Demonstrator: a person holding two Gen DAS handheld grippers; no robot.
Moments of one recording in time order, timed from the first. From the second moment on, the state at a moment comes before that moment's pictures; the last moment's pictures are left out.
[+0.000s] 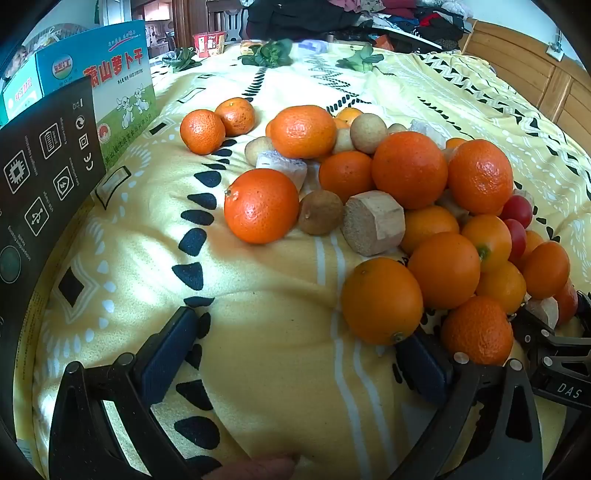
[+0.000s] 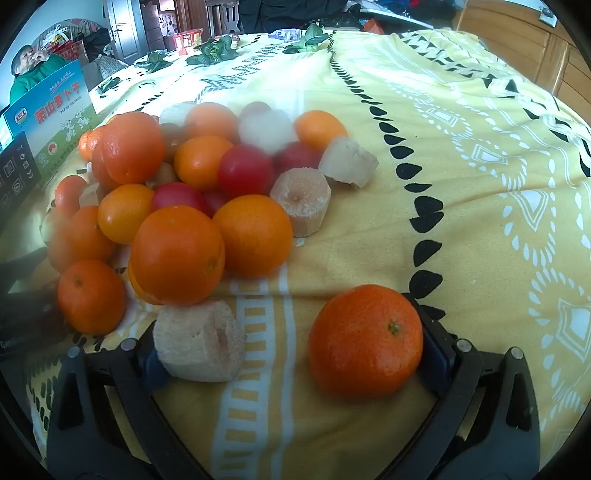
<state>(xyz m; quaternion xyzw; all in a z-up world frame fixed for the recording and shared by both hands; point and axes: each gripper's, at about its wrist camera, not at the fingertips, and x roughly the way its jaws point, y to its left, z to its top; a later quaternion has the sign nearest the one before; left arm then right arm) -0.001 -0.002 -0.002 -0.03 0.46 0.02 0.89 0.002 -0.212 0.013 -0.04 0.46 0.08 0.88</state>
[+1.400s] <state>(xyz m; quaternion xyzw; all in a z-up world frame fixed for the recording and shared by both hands) -0.066 0.002 -0.002 -0.02 0.43 -0.07 0.90 0.003 -0.209 0.014 -0.04 0.48 0.07 0.87</state>
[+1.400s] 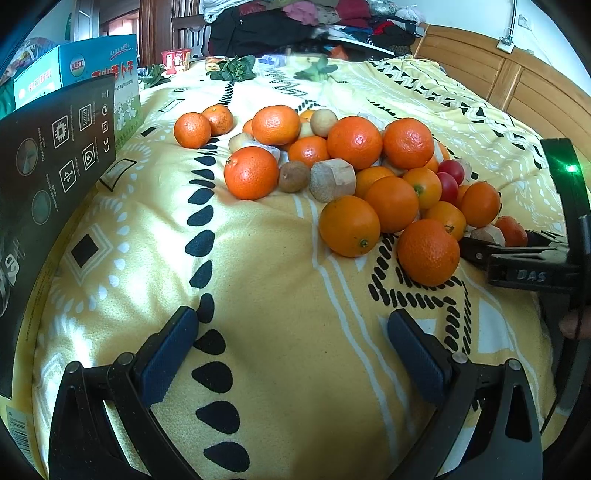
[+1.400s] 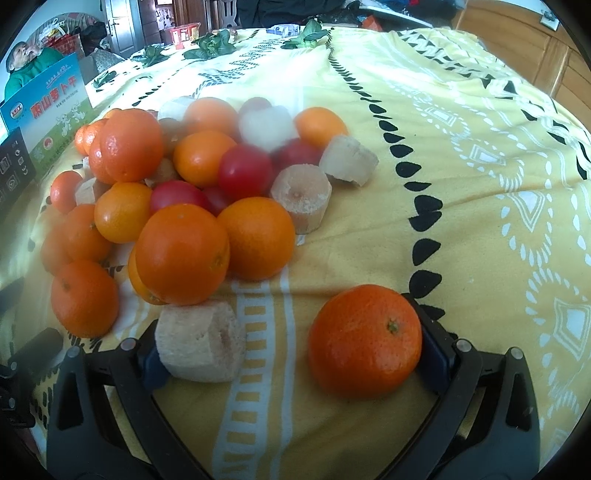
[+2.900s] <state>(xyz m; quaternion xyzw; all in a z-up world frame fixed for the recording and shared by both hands) -0.018 0.002 0.031 -0.06 0.44 -0.15 0.88 -0.046 -0.211 0.050 0.00 0.46 0.20 0.86</state>
